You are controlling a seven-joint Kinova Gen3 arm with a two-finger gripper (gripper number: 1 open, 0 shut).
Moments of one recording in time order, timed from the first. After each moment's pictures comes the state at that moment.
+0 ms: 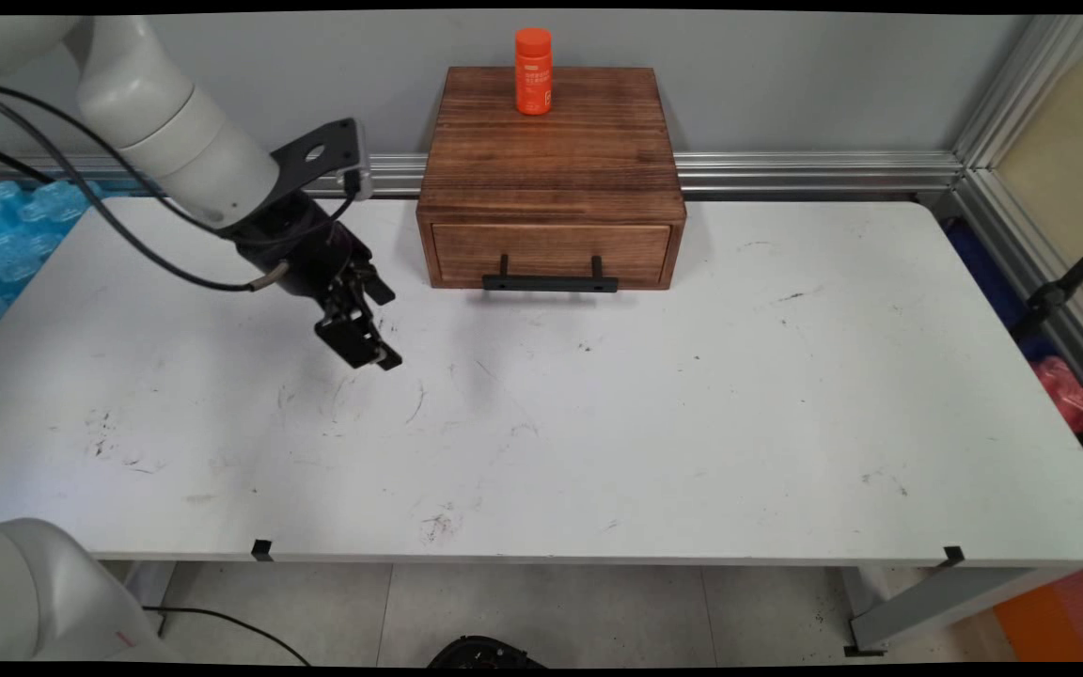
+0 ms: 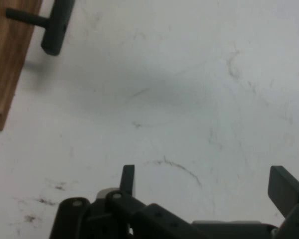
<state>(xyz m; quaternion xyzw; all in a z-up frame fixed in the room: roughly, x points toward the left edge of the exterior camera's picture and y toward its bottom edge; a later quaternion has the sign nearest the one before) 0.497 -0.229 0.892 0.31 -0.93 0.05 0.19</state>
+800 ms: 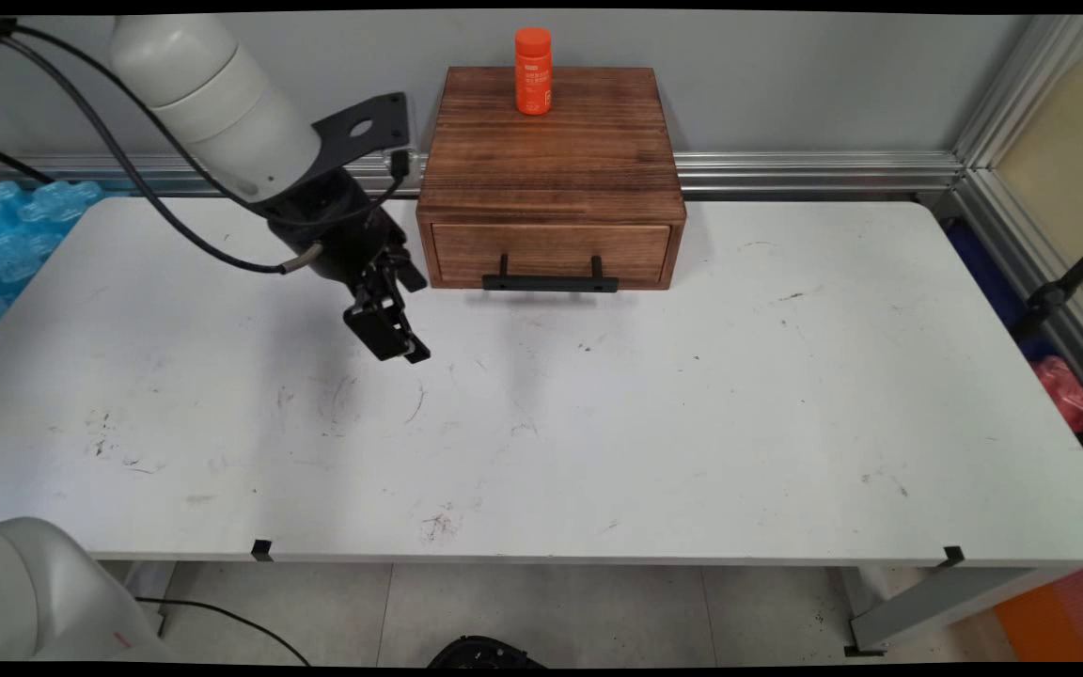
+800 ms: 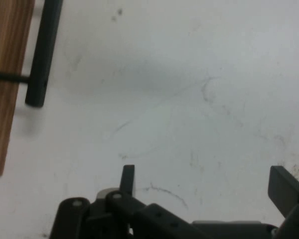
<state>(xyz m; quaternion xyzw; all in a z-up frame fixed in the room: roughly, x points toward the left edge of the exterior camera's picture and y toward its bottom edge) 0.447 -0.235 0.928 0.26 -0.95 0.06 0.17</state>
